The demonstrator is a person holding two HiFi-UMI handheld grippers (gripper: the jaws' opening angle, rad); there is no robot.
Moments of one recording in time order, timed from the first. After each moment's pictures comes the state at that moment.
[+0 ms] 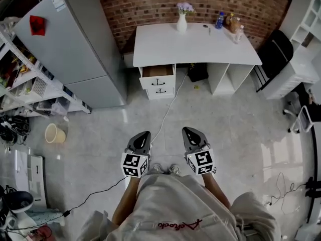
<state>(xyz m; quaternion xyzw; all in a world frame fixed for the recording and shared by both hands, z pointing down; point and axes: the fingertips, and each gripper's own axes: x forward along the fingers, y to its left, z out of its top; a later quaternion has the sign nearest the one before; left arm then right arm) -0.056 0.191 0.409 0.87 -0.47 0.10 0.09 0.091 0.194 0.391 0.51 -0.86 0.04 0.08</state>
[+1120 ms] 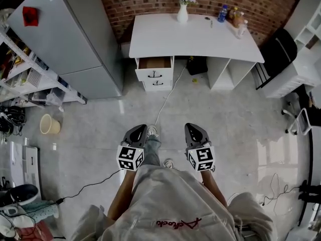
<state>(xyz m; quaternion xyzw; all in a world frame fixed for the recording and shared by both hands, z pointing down) -0.042 0.165 0.439 0.86 -0.48 0.10 0.12 0.131 0.172 0.429 0.52 -0.84 0.08 0.09</state>
